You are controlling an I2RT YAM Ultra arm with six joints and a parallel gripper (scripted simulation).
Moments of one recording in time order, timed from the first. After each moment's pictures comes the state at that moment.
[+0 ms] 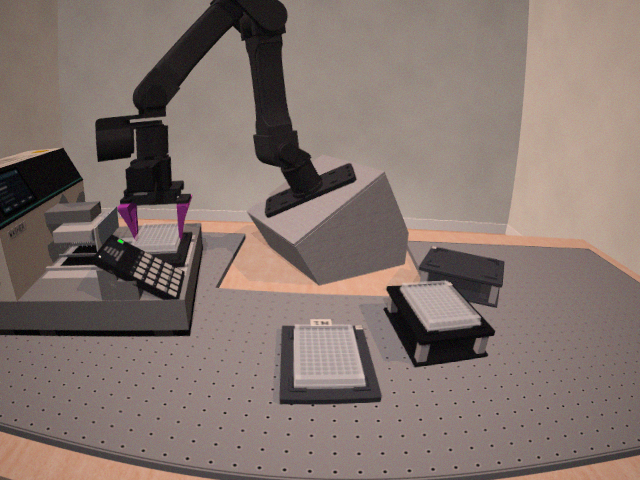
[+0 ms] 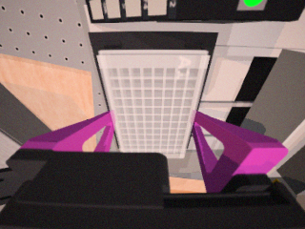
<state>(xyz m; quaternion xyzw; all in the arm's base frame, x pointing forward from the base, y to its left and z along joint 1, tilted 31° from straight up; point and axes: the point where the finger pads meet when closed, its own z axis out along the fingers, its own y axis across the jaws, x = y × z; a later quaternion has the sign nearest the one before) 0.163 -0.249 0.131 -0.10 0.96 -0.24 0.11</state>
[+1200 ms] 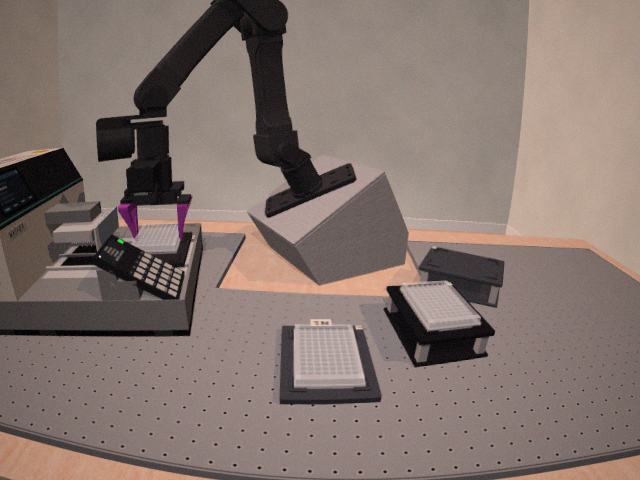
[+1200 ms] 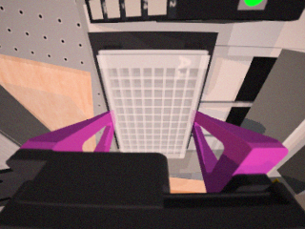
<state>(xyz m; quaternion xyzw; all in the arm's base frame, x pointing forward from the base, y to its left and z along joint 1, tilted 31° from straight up) 0.163 -0.249 0.130 -0.10 0.96 -0.25 0.11</state>
